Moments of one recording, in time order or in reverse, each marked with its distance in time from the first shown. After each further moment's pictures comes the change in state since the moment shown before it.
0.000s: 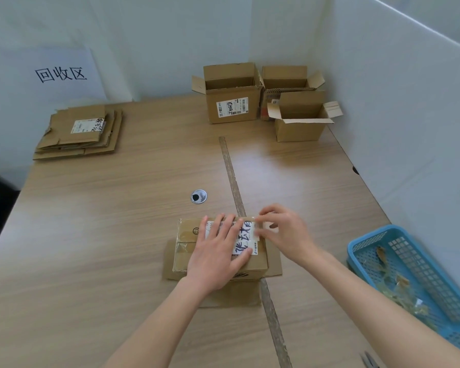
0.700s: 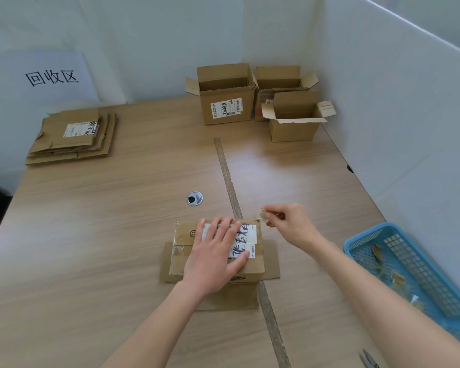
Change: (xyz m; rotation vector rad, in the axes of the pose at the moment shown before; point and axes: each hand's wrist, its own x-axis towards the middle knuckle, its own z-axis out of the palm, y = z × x) left_hand -0.001 -0.001 0.000 -0.017 0.016 0.020; right_hand 0.015 0.015 -0.014 0.213 -0.002 0.264
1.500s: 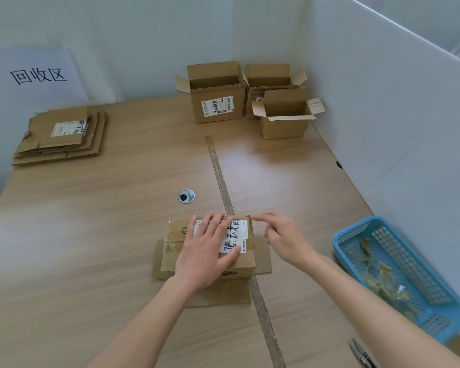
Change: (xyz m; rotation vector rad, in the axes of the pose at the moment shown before) left_hand 0.001 0.000 -0.001 -0.031 -0.002 -0.009; right_hand -0.038 0.005 0.008 -0.091 -0.052 -0.061
